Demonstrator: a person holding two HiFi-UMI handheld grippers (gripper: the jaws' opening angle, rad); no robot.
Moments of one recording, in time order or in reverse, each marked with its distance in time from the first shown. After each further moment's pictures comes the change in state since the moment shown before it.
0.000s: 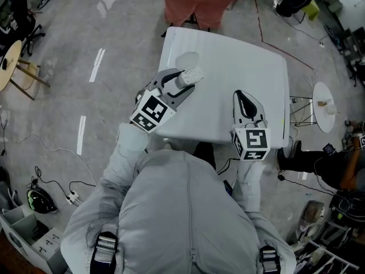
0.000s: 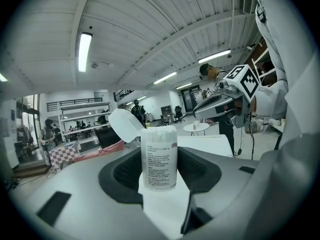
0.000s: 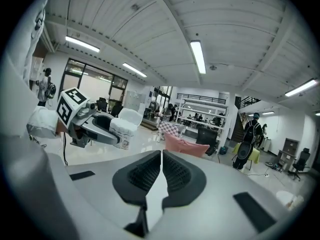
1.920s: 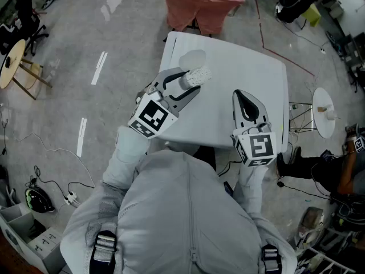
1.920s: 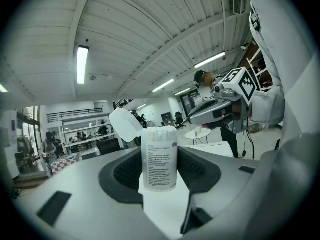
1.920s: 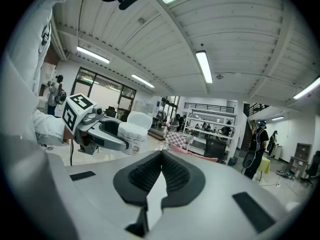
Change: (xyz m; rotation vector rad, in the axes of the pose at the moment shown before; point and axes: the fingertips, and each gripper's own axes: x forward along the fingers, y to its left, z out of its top) left arm -0.013 -0.005 0.060 0.065 -0.089 0.025; right arm -0.016 0.007 0.053 -0.029 -0.121 0.097
